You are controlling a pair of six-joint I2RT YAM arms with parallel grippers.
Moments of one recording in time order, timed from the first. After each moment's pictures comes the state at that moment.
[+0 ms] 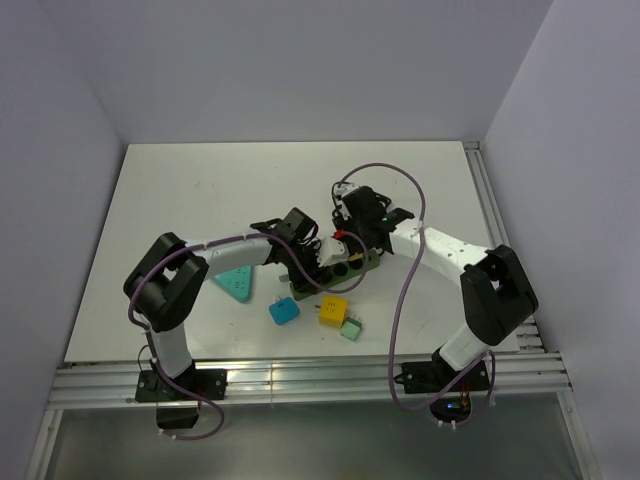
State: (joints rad) left arm -0.76 1.82 1.14 -0.40 0.44 0.48; right arm 0.59 1.59 1.09 -0.48 0.09 0.12
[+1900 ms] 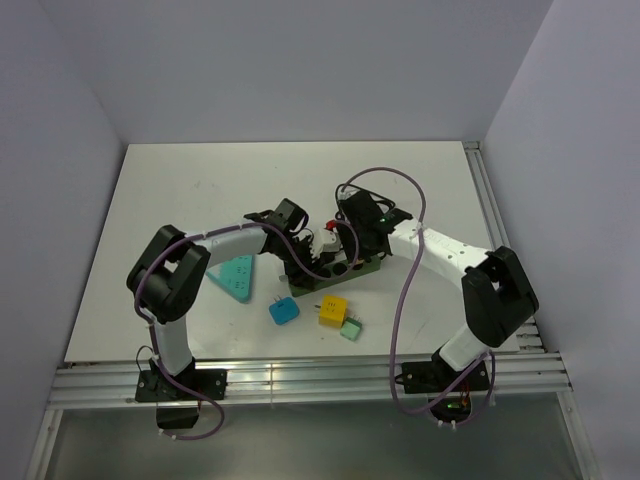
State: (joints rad) left arm -0.67 1.87 1.18 -0.45 0.61 0.53; right arm 0.62 1.56 1.08 -0.58 0.14 0.24
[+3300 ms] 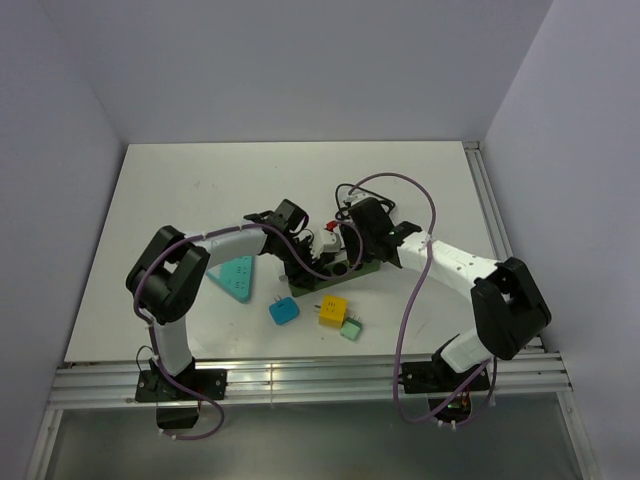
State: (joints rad) left arm -0.67 1.86 1.18 -0.44 0.60 0.53; right arm 0.60 1.49 0.94 -0.40 0.11 0.24
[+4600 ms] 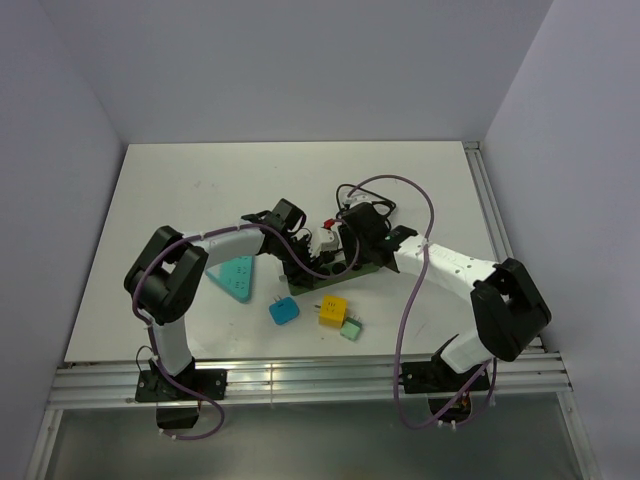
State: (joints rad) left arm -0.65 1.85 1.16 -0.42 0.60 0.52; right arm 0.65 1.49 0.92 -0.38 0.21 0.31
